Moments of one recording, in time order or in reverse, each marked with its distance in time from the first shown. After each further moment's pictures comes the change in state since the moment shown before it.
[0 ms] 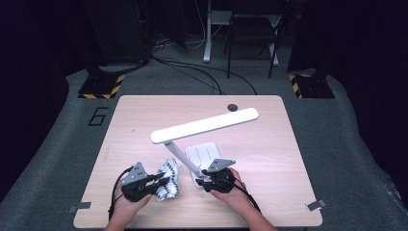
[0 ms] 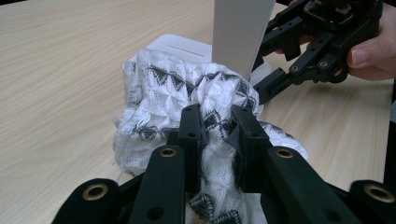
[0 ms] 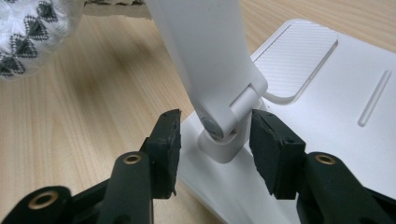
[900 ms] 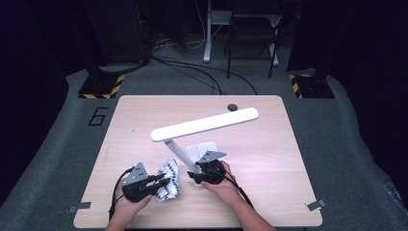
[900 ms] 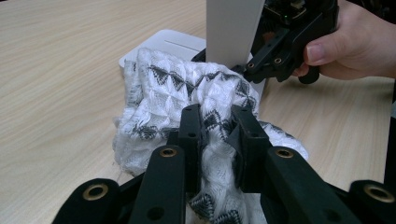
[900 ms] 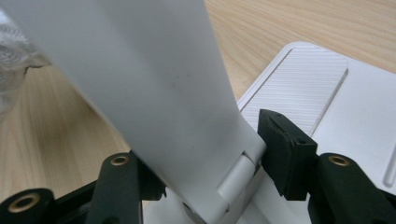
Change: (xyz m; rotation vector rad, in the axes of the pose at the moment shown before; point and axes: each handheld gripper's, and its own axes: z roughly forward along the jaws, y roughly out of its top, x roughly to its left) left arm -0.001 -0.001 0.002 0.016 -0.003 0.003; right arm -0.009 0.020 0.034 -0.030 -0.010 0.041
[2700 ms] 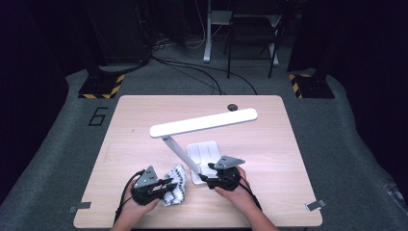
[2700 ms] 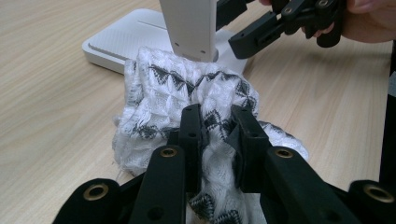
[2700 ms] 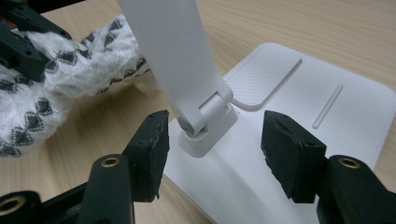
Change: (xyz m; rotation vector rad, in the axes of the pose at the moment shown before) left arm -0.015 -0.001 0.019 0.075 -0.047 0.037; right arm -0.004 -0.020 -0.047 -0.078 -0.029 -0.015
